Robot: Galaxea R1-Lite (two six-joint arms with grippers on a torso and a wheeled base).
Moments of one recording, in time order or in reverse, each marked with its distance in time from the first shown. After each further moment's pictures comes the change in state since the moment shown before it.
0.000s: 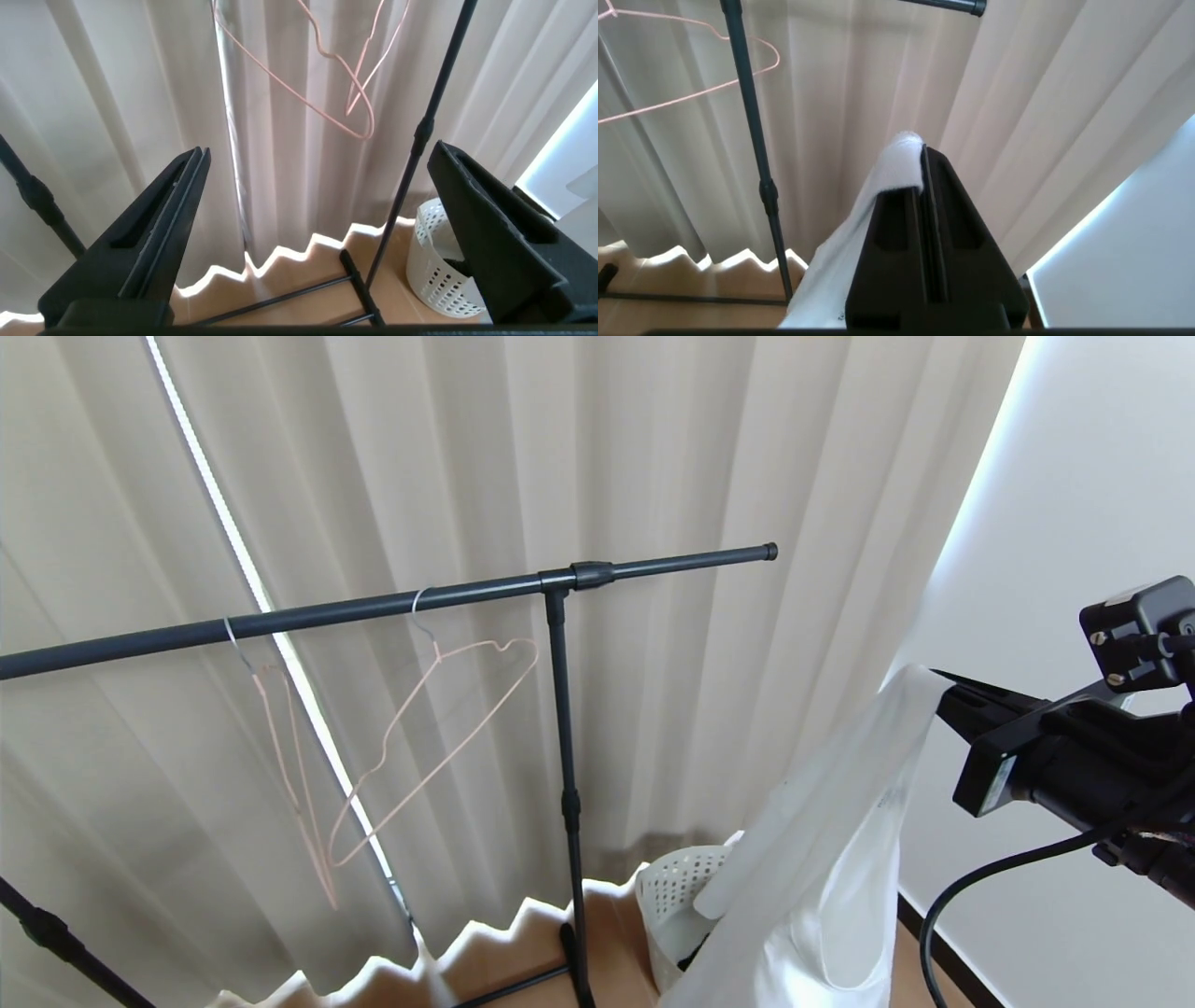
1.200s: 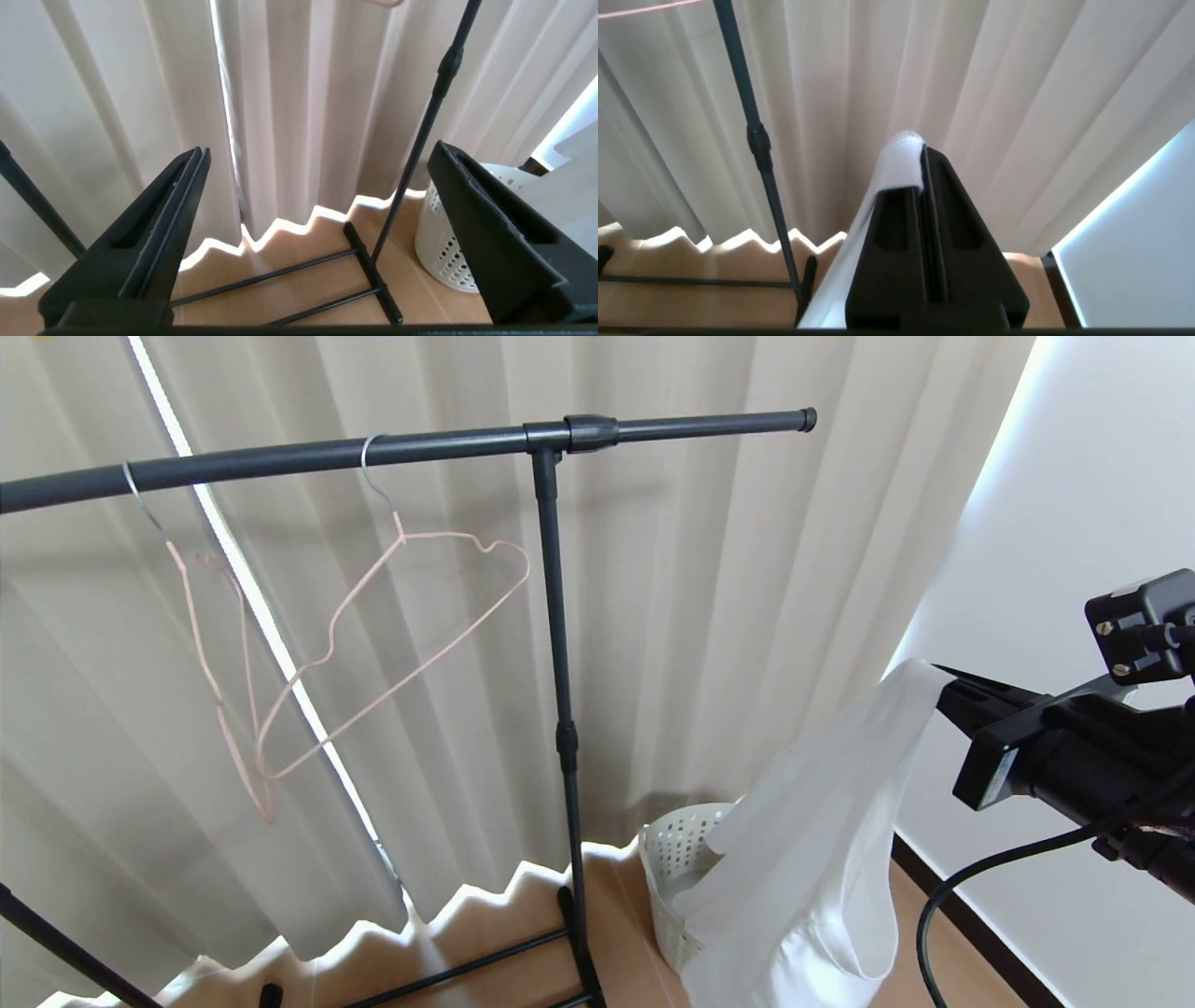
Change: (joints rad) left arm 0.000 0.000 0.000 0.000 0.000 -0.003; right arm 0.000 0.001 -0.009 0.000 0.000 0.020
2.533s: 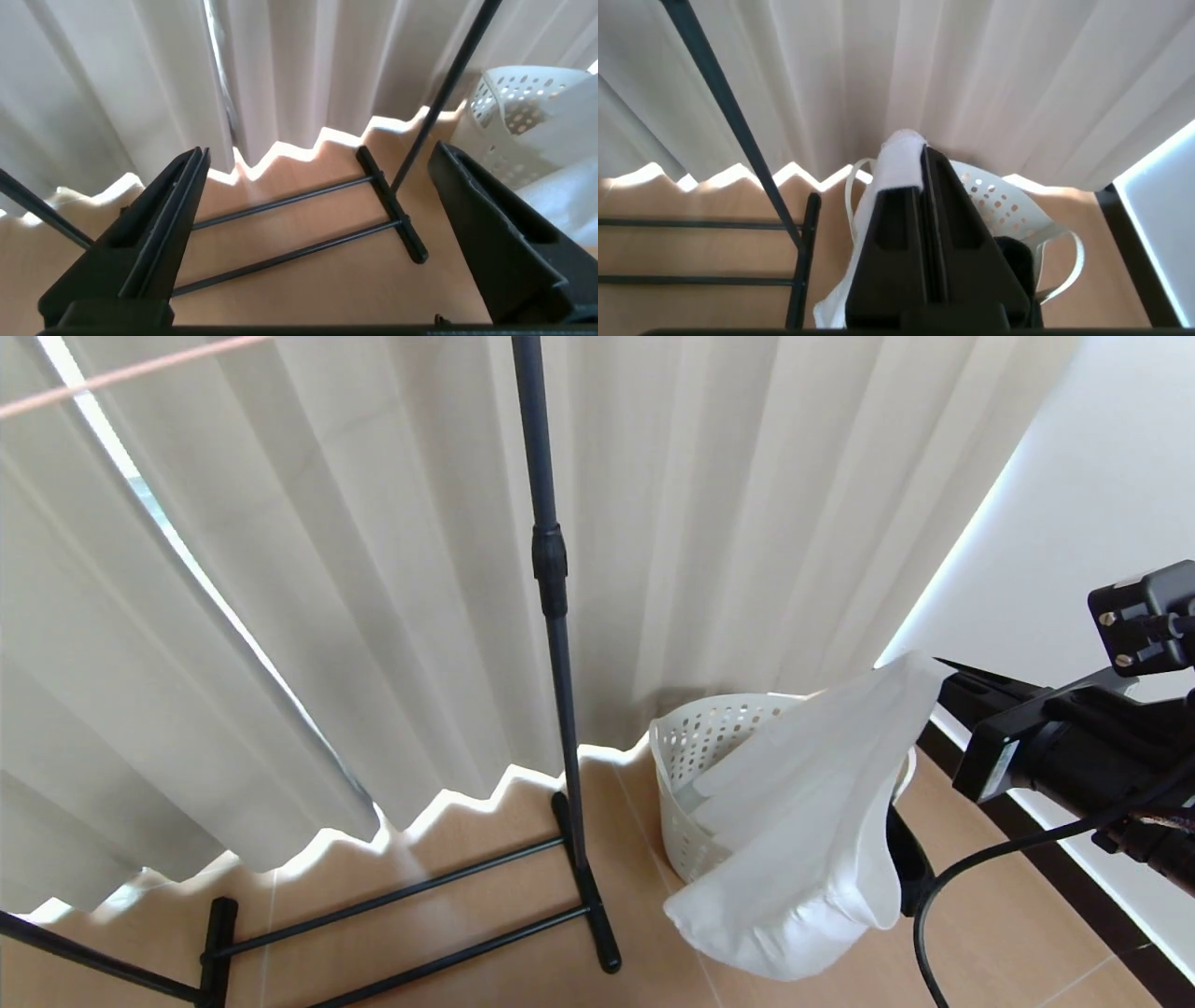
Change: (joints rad) left arm 0.000 0.000 0.000 -0.001 -0.001 0.003; right arm 0.001 0.000 -0.013 0.001 0.000 0.001
